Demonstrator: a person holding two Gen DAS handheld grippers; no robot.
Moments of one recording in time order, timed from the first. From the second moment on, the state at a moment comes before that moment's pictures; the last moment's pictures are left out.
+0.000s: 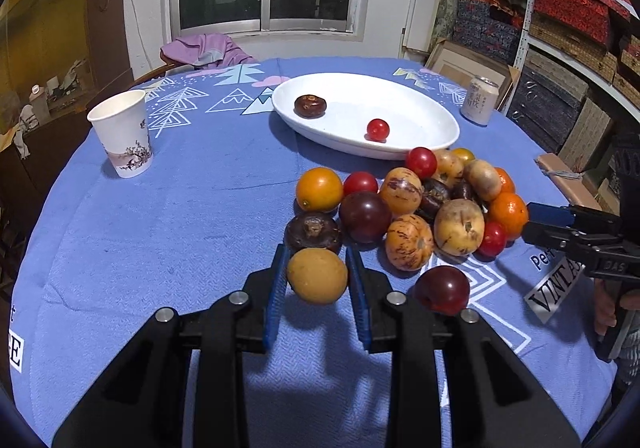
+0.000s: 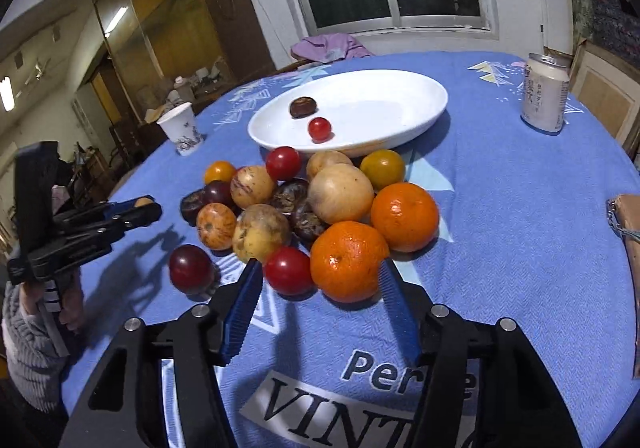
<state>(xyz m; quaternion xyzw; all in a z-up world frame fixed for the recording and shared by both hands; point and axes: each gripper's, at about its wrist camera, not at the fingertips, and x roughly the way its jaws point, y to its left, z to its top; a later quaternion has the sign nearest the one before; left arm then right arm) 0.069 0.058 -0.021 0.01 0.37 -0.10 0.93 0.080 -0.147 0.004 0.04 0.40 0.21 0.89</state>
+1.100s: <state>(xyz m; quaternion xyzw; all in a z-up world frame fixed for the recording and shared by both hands) 0.087 0.064 0.000 -0.04 0.36 -0.09 0.93 0.090 -0.188 0.024 0.16 0.38 0.21 0.89</state>
